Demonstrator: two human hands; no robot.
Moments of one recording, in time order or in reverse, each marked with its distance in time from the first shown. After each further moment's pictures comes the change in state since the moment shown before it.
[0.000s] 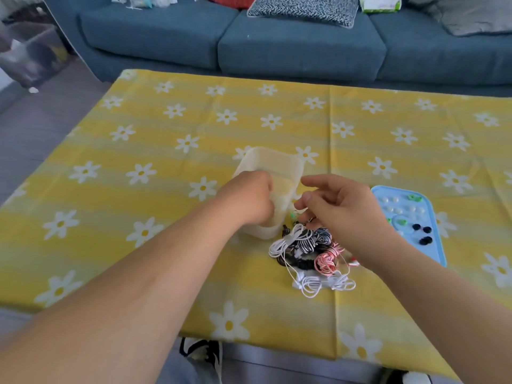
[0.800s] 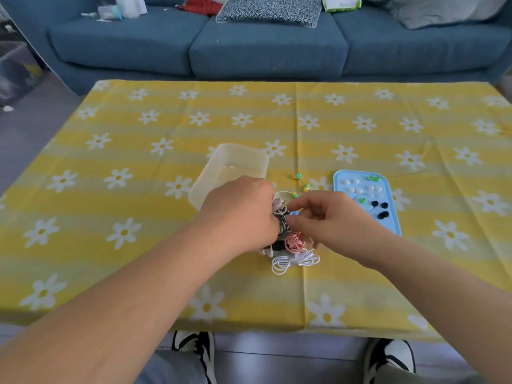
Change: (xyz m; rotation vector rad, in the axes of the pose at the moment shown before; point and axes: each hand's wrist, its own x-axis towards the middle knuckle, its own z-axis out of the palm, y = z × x) left_hand -0.094 0.069 -0.006 0.176 0.173 0.188; right_hand -0.046 0.018 -0.047 -0.276 -0.160 0.035
